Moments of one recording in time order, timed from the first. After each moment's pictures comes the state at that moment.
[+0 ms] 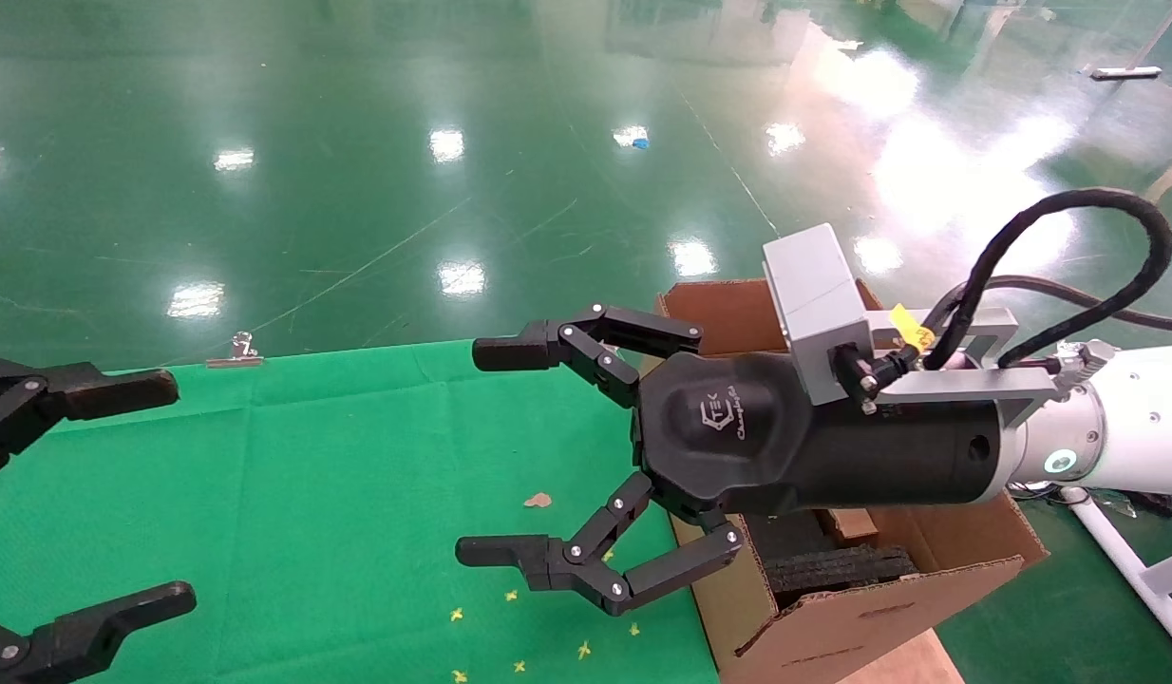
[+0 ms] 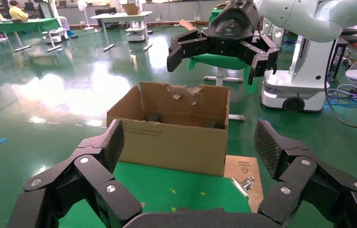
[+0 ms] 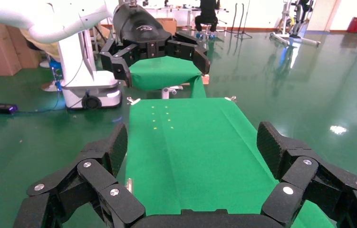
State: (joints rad) left arm -1.08 0.60 0.31 -1.28 0.71 1.48 -0.17; right arm 1.08 -0.61 -0.28 1.28 -0.73 -1.49 0.19
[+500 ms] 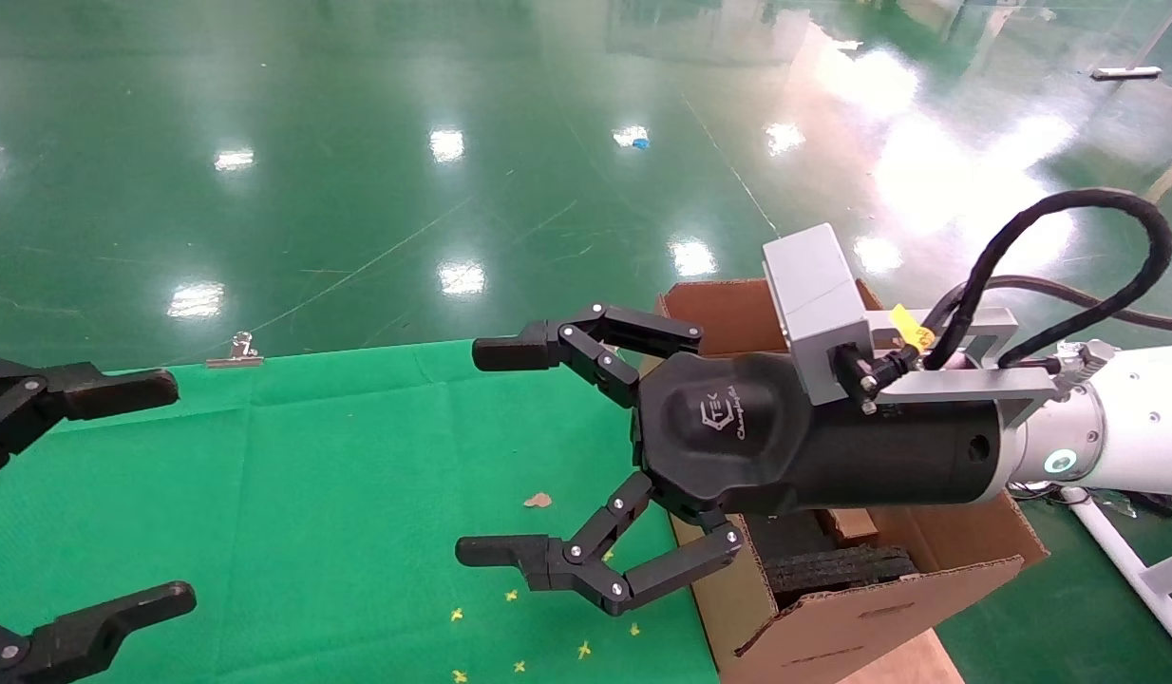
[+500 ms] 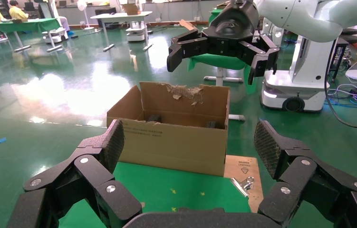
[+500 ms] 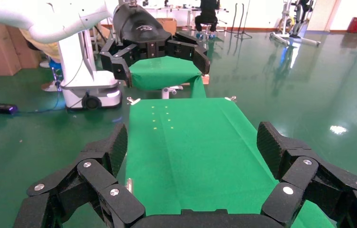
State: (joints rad) left arm -1.08 0.60 0.31 -1.28 0.71 1.48 -0.17; right arm 1.08 -0.61 -0.28 1.28 -0.73 -1.49 0.19
